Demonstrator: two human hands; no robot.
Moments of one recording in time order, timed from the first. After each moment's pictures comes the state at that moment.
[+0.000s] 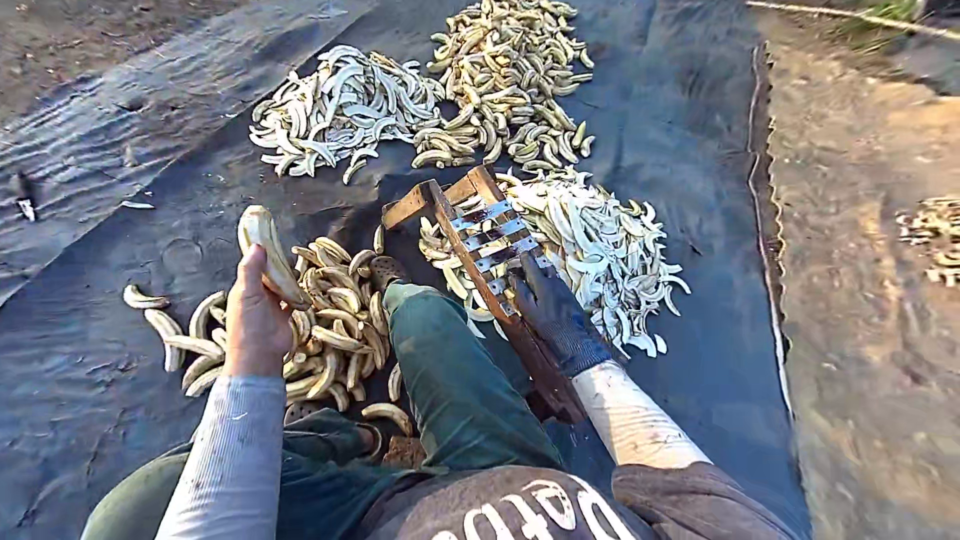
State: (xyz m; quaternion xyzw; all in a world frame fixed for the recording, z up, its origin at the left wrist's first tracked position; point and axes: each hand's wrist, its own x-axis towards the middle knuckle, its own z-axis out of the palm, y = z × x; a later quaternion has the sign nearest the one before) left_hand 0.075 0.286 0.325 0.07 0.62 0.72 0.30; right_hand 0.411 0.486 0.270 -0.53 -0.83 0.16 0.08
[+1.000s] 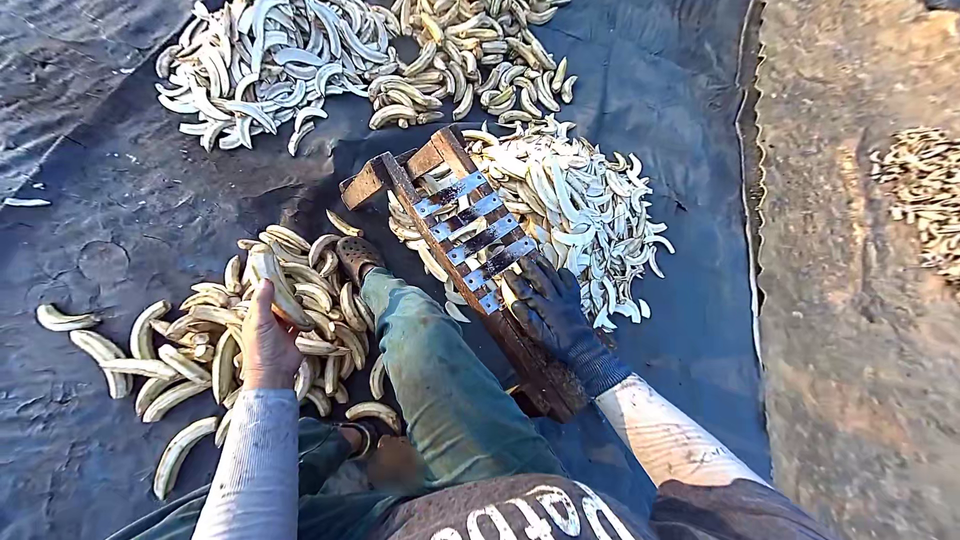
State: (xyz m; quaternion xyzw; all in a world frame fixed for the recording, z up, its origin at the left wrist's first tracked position) left_hand 0.084 0.329 0.236 0.01 0.66 0.67 0.35; right_hand 0.468 0.493 0.224 -0.36 -0.92 0.11 0.14
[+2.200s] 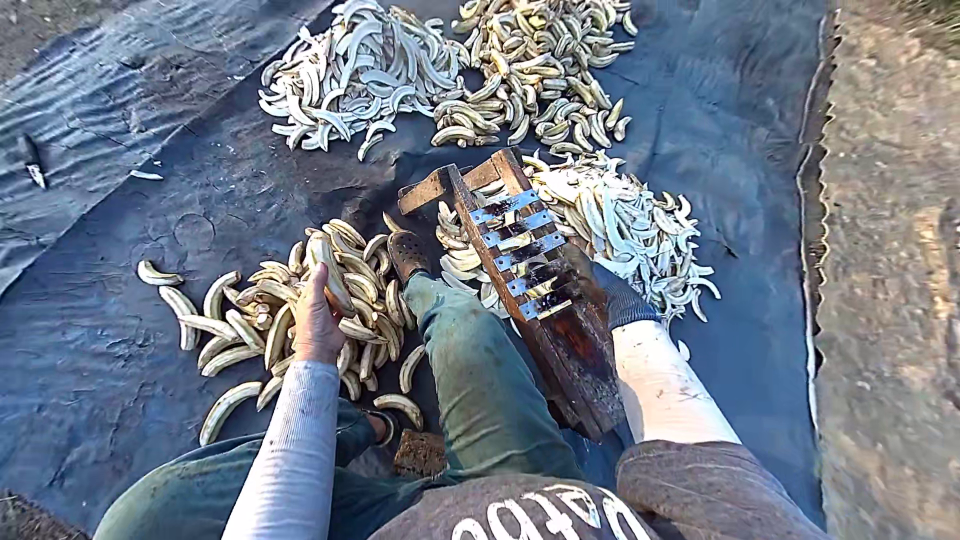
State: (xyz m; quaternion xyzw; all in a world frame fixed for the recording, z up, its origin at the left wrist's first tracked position) left_hand 0.080 0.306 0.249 -0.02 0.62 0.71 0.34; right_hand 0.441 0.562 0.255 -0.53 -0.76 0.37 0.03
